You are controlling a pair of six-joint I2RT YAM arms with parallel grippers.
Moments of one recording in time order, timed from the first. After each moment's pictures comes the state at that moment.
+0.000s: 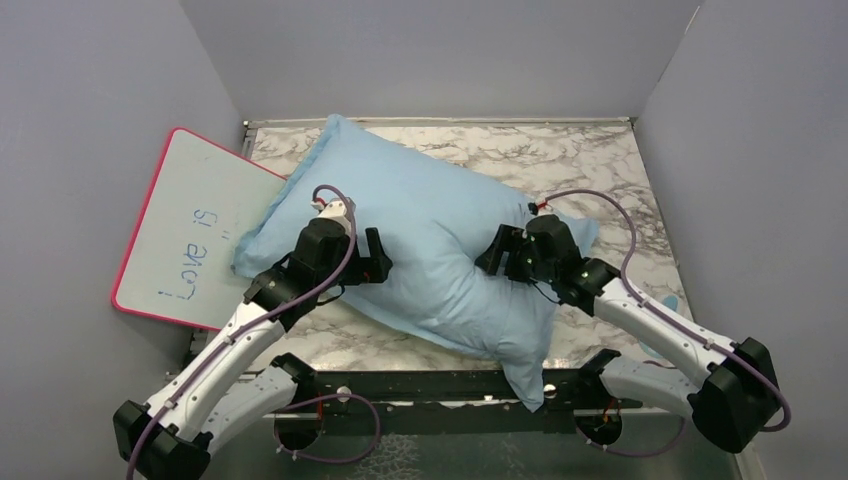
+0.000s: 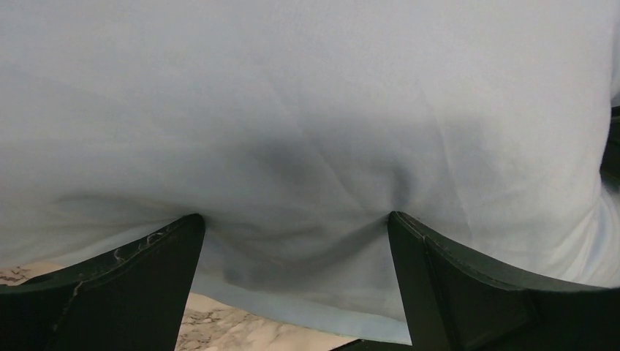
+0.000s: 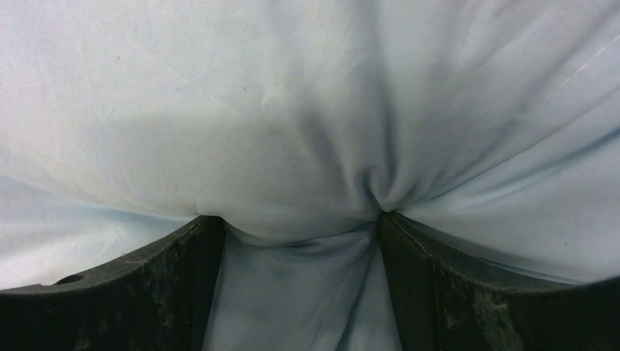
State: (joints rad) left arm -0.57 0.81 0.77 -0.56 -0.06 -0.52; right arm 0.63 1.08 0.70 -0.31 0.04 0.72
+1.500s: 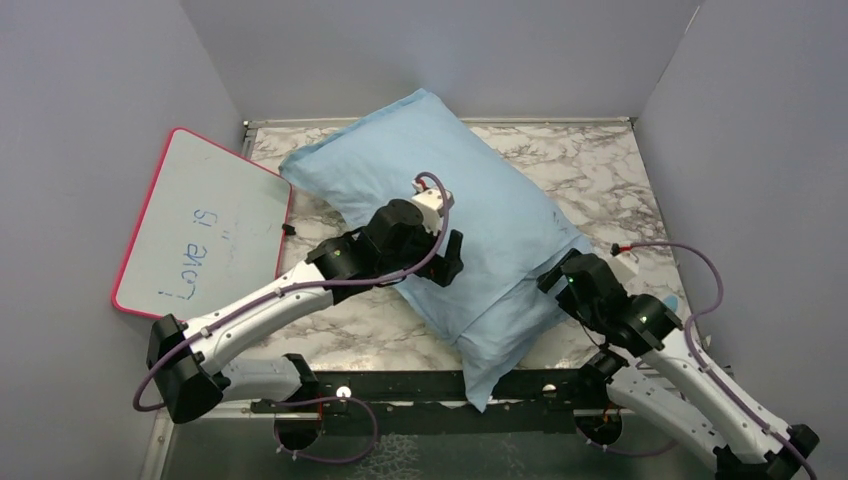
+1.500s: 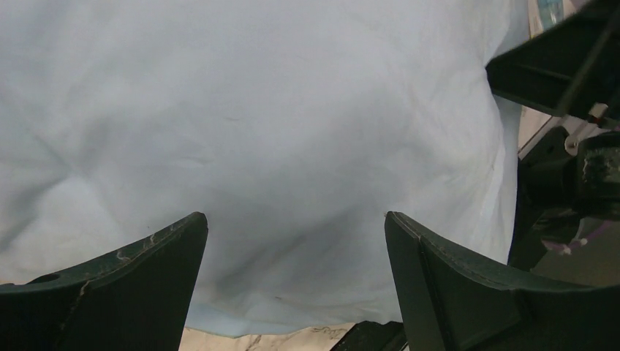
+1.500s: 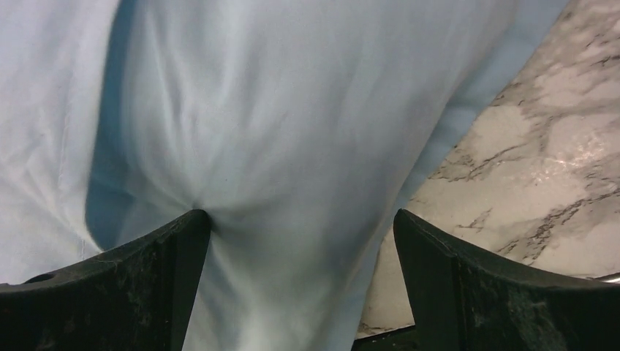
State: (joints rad) left arm -0.90 1.18 1.07 -0.43 -0.03 -0.34; right arm 0.63 0.60 0.67 -0.96 0.49 1.15
